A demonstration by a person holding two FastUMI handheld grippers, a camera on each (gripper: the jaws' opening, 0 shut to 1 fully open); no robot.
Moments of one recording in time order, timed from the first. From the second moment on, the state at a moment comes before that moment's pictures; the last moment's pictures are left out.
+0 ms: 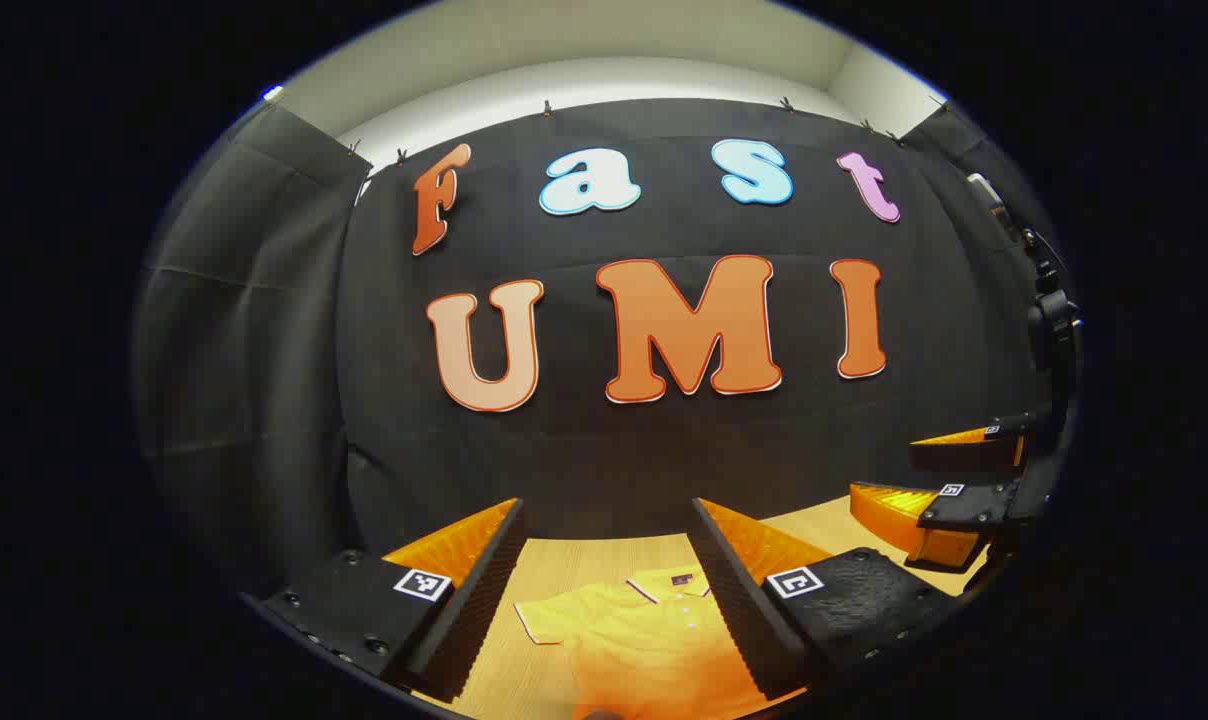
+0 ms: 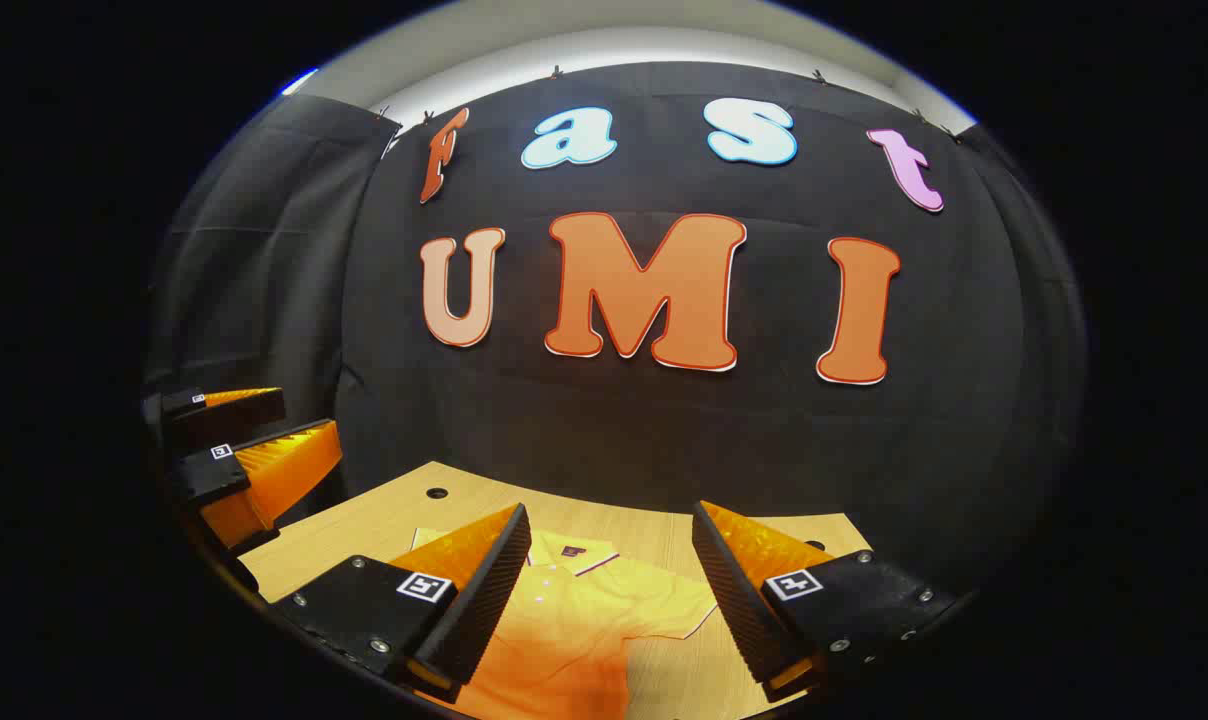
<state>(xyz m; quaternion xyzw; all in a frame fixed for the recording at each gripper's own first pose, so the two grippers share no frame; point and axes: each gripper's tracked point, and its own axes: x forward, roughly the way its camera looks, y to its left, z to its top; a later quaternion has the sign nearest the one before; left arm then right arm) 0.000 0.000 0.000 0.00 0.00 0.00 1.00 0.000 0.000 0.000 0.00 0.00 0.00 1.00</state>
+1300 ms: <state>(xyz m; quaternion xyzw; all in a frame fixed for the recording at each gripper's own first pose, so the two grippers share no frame) -0.071 0.117 0.006 0.00 -0.03 0.01 1.00 -0.015 0.024 -0.009 0.00 0.04 -0.07 1.00</state>
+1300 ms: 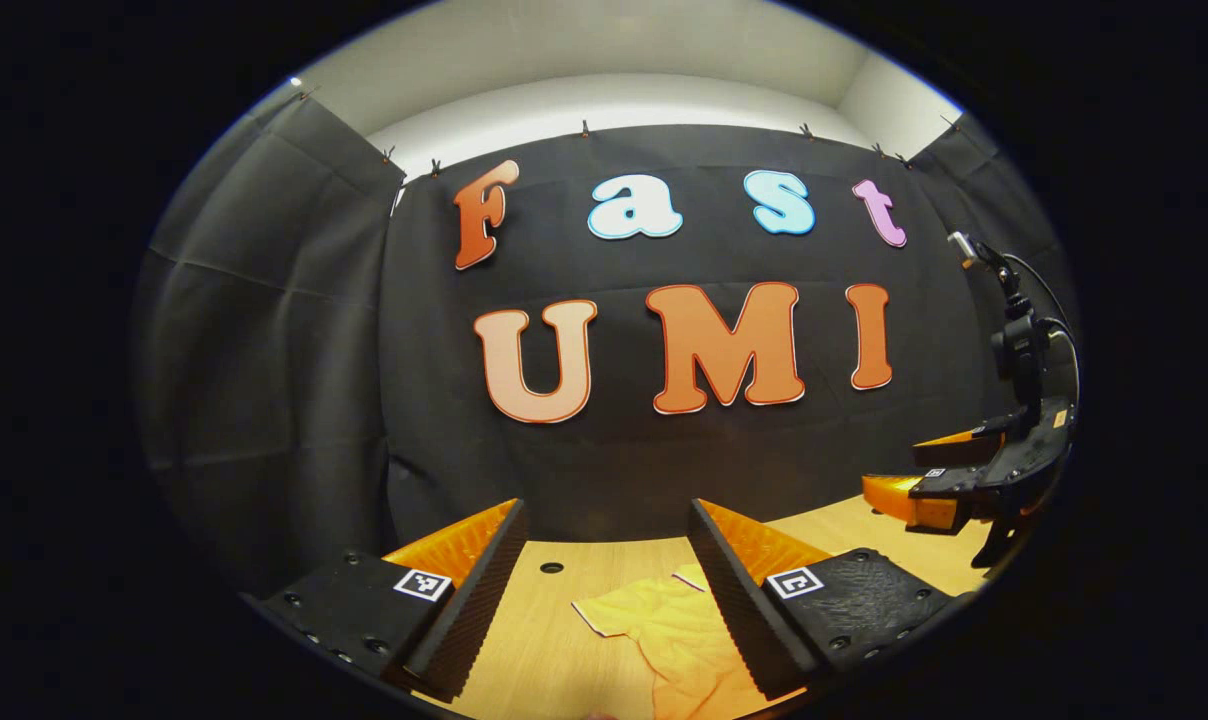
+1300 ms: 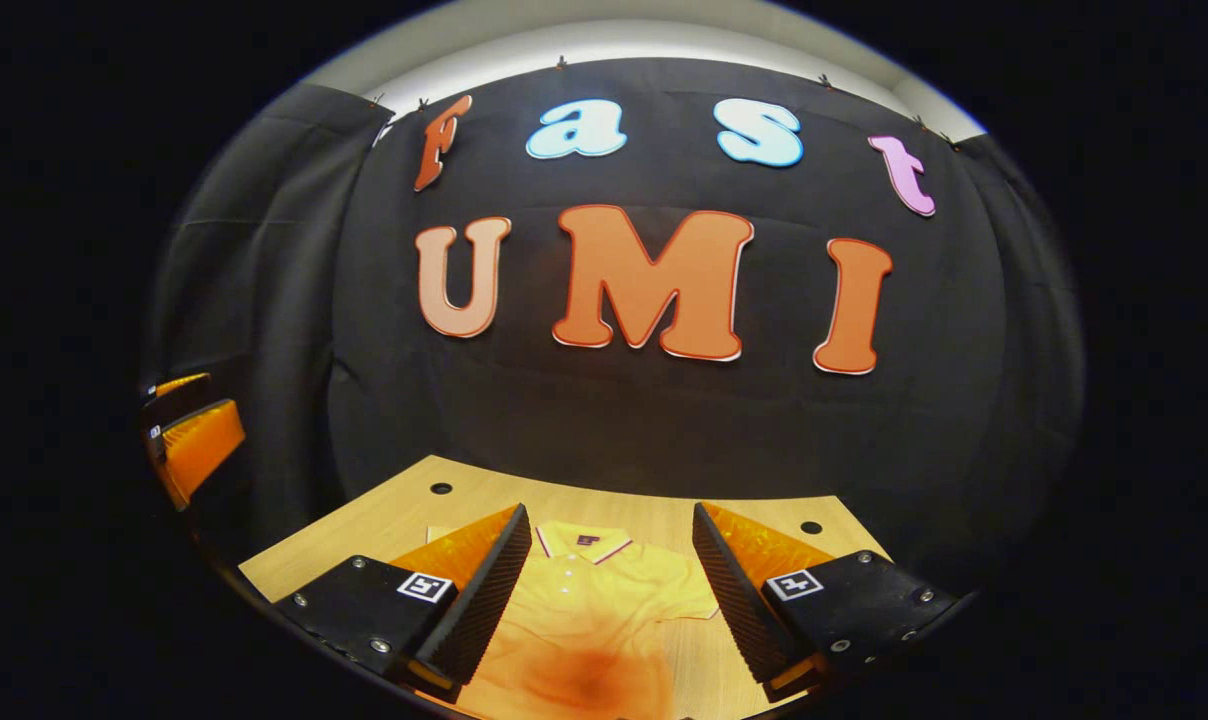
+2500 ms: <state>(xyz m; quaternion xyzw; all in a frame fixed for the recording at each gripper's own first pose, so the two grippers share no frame) -0.044 0.082 -0.031 0.00 0.06 0.14 0.99 0.152 -0.119 -0.255 0.12 0.43 -0.07 0.89</state>
